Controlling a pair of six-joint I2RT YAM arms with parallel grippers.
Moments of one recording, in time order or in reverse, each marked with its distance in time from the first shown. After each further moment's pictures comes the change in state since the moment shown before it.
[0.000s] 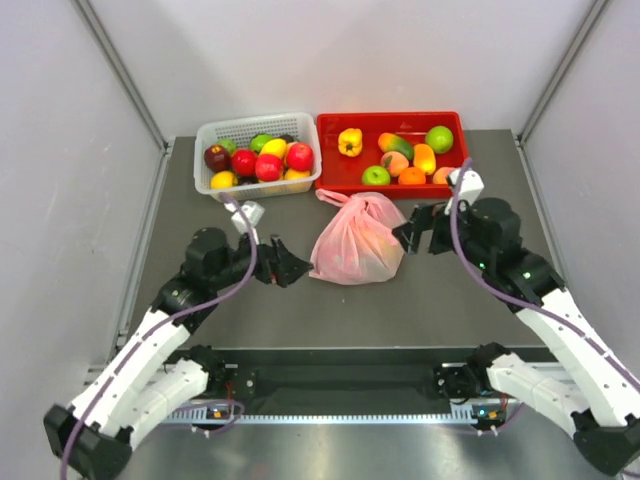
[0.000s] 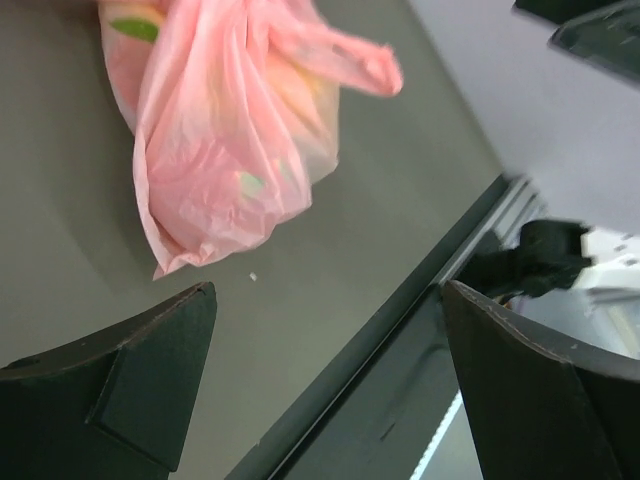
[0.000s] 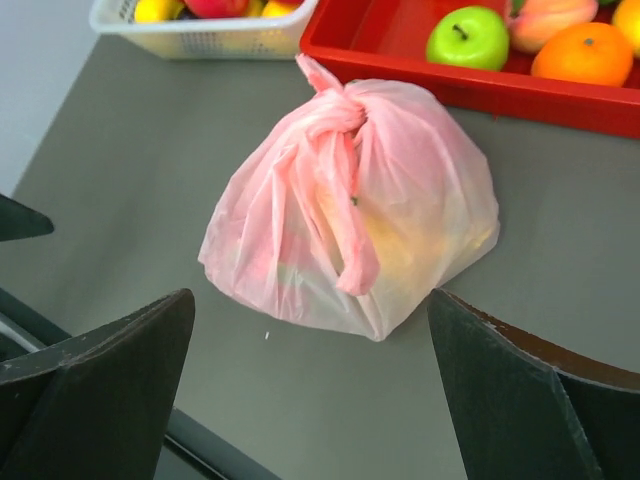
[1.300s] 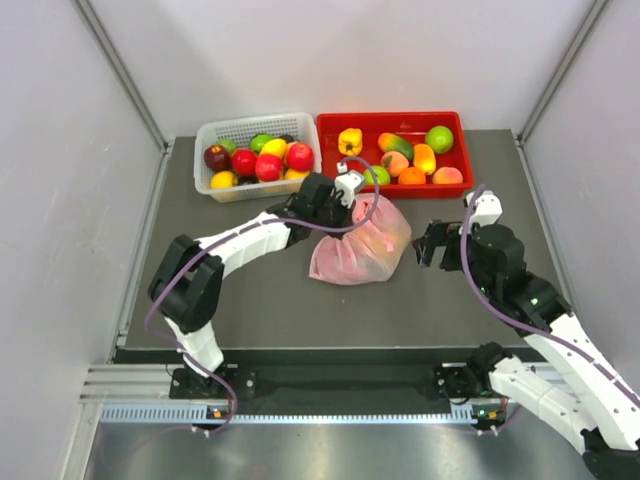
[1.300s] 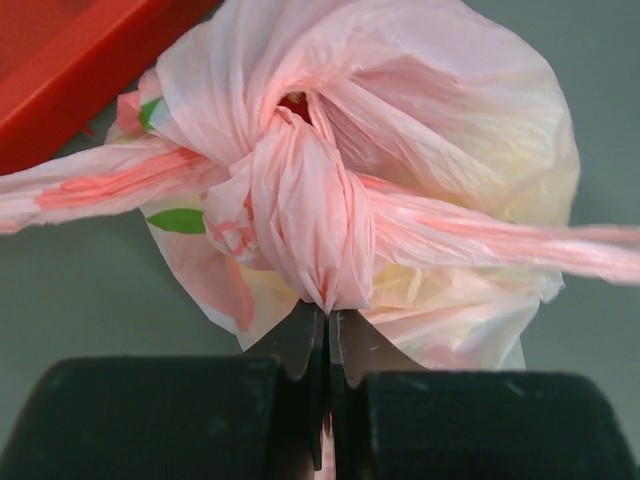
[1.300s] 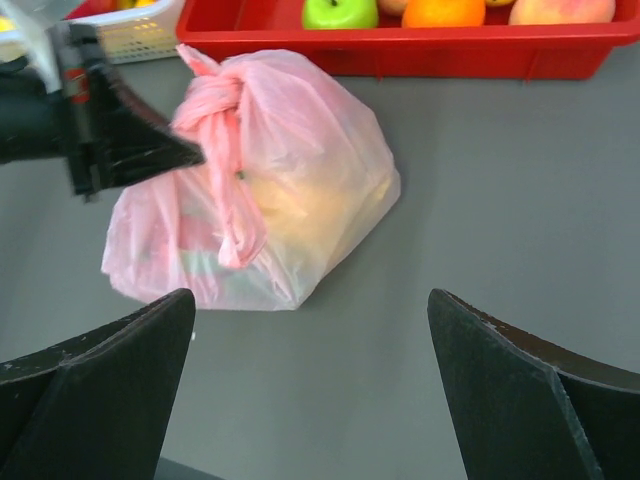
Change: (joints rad) left arm -0.235 1.054 0.585 0.112 -0.260 0.488; right arm 0.099 -0.141 -0.134 -0.059 0.312 0.028
